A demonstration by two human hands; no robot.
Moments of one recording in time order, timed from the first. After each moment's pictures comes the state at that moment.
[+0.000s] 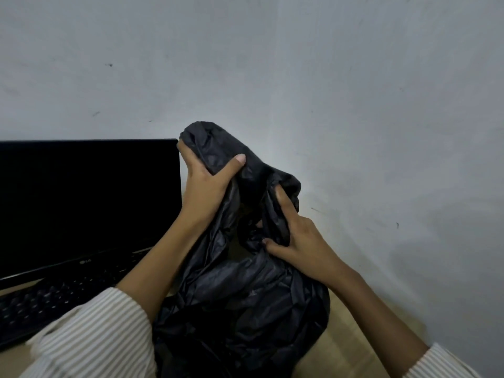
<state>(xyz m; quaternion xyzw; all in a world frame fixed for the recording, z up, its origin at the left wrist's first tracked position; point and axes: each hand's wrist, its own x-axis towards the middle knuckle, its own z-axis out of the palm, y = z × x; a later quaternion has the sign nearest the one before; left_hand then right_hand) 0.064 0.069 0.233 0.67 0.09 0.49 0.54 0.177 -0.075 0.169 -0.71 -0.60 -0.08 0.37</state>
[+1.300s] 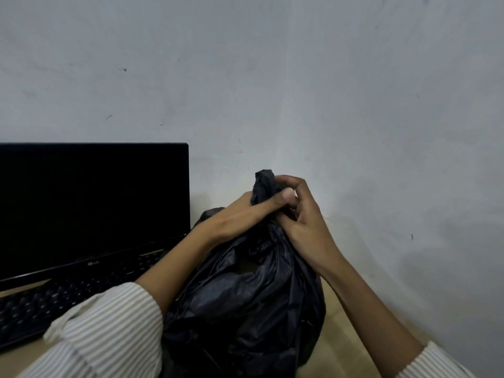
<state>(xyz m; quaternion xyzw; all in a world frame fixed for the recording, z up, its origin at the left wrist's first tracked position) 0.084 0.072 0.221 0.84 -0.02 0.18 0.50 0.163 -0.051 0.197 -0.59 -0.53 0.01 0.61</state>
